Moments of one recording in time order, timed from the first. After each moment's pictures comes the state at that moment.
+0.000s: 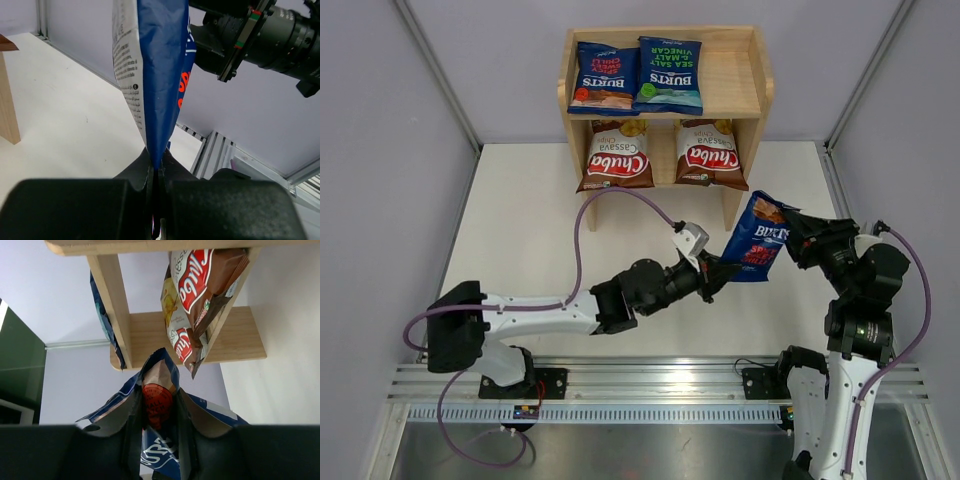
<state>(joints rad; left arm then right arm) -1.28 1.48 0.98 0.60 -0.19 -0.36 -0.29 0.52 0.83 -0.42 -0.56 1.52</state>
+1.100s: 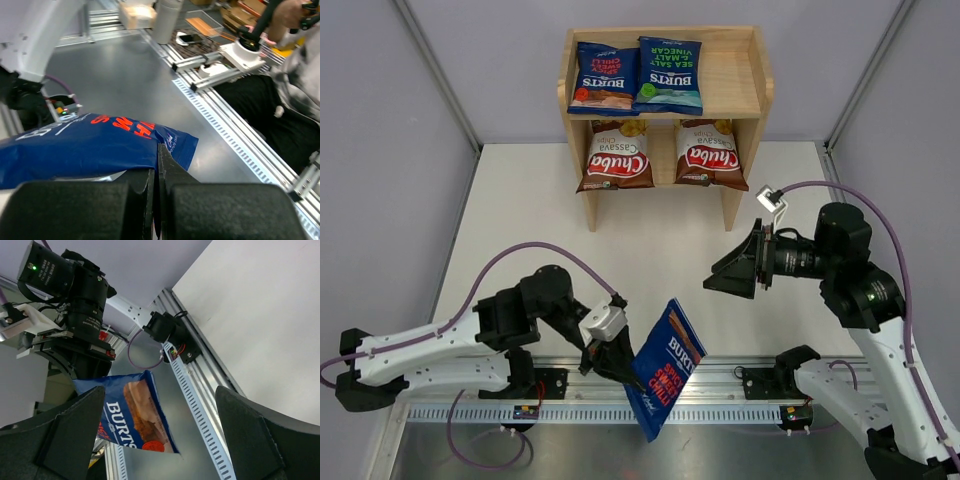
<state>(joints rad) -1.27 0.82 0.87 -0.14 0.92 -0.16 0.35 0.78 1.16 -0.66 -0.96 0.53</state>
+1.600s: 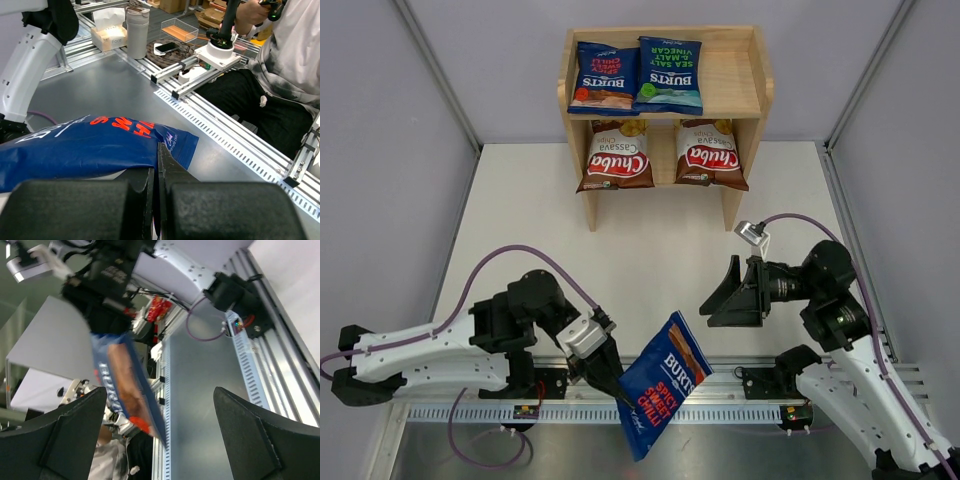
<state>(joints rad) -1.33 0.79 0.87 -0.04 1.03 -0.15 0.41 0.61 0.72 -0.13 -1.21 0.98</state>
